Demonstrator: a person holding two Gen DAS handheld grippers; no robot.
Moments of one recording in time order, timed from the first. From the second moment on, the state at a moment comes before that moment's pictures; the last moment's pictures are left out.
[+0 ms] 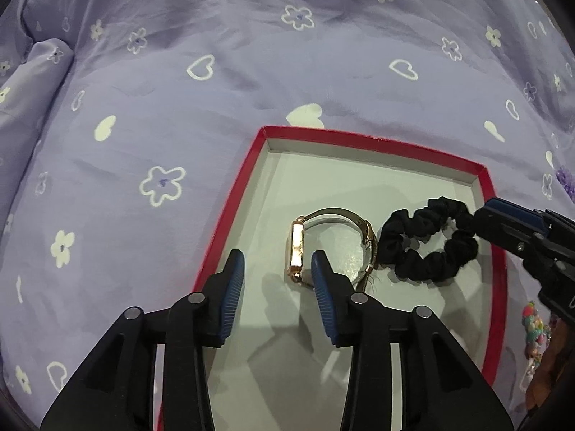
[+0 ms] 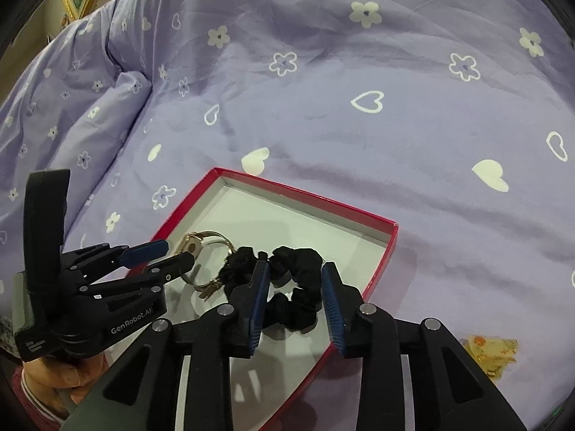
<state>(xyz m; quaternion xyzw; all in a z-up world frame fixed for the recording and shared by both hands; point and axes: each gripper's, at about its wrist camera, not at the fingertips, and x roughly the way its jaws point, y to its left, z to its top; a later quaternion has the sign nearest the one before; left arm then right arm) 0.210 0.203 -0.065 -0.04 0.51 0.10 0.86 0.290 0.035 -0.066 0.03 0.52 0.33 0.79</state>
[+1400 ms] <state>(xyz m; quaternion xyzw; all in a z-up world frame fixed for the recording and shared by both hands) 0.131 0.025 -0.030 -0.06 0.49 -0.06 0.87 0.161 -0.258 -0.032 0.14 0.48 0.15 0.85</state>
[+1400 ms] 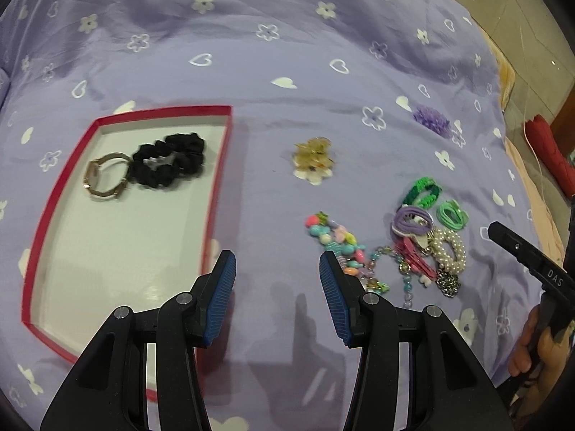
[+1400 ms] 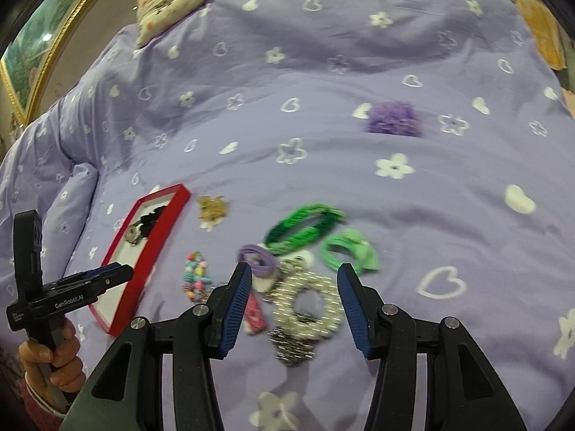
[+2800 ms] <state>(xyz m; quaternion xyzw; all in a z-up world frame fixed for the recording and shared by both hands) 0.155 -0.009 -0.042 -0.07 0.47 -0.14 0.87 0.190 -0.268 -0.060 0.12 0.49 0.15 0.85</state>
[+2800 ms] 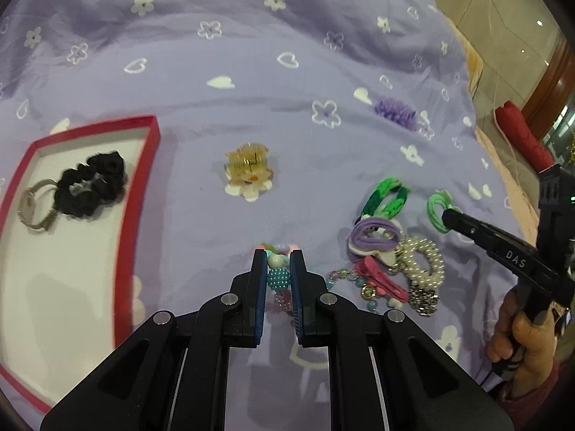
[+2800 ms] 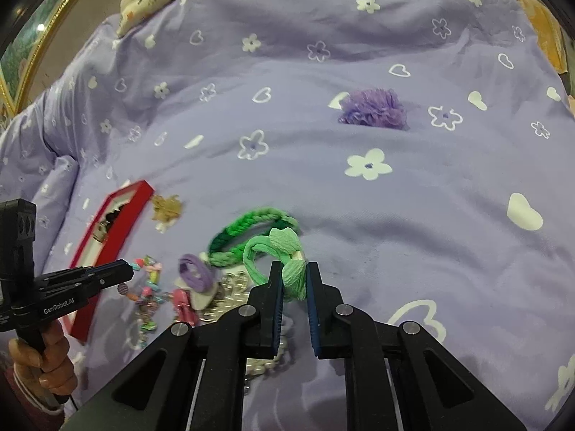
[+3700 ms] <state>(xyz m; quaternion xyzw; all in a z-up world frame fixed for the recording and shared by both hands) 0.104 0.093 0.021 -0.11 0.40 -0.08 0.91 0.173 -0.137 -0.020 0.11 0.47 0.29 0.83</state>
